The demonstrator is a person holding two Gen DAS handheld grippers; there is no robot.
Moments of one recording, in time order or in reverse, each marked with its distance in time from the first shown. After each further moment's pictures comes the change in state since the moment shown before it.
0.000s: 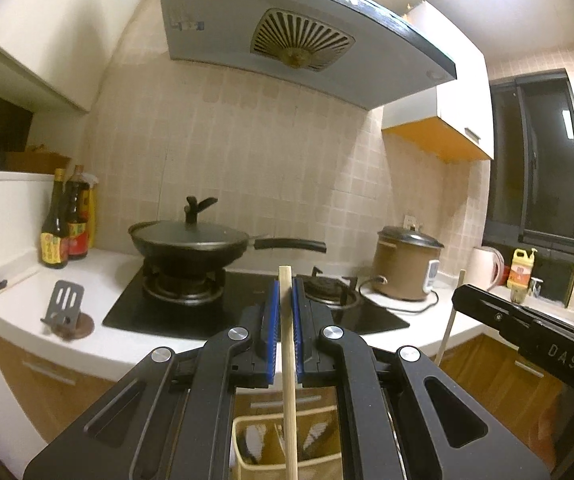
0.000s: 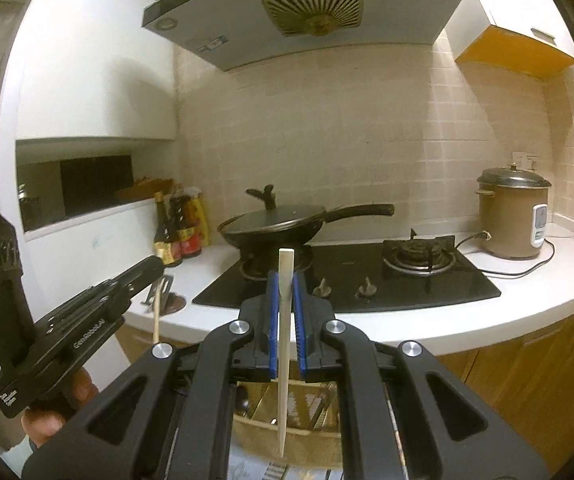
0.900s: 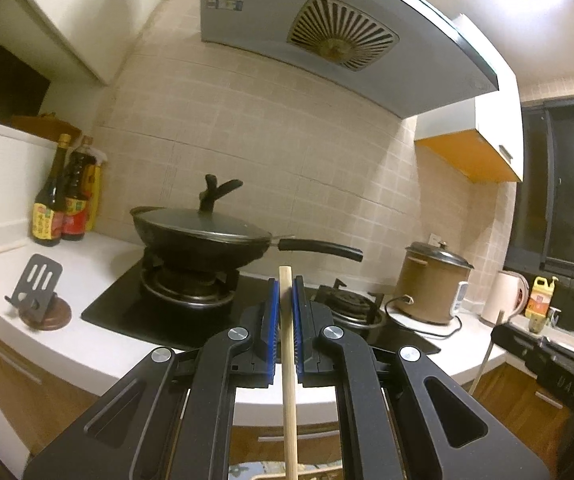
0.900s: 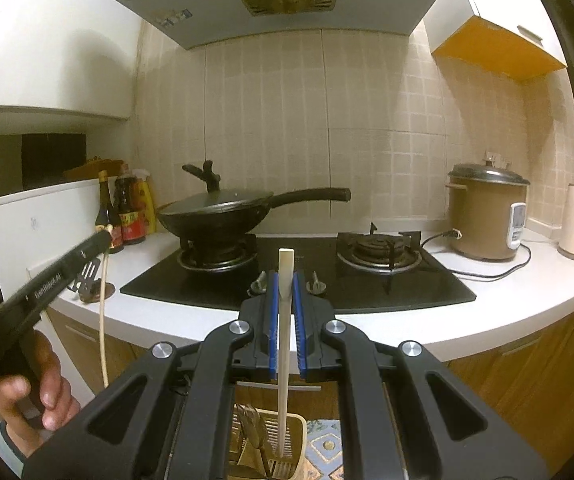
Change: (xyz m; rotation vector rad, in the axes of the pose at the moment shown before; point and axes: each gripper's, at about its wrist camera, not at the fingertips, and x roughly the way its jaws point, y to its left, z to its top) left arm 0.085 0.041 -0.032 -0.103 -0.055 0.045; right arm 0.072 -0.049 -0.038 -0.055 0.012 -0.141
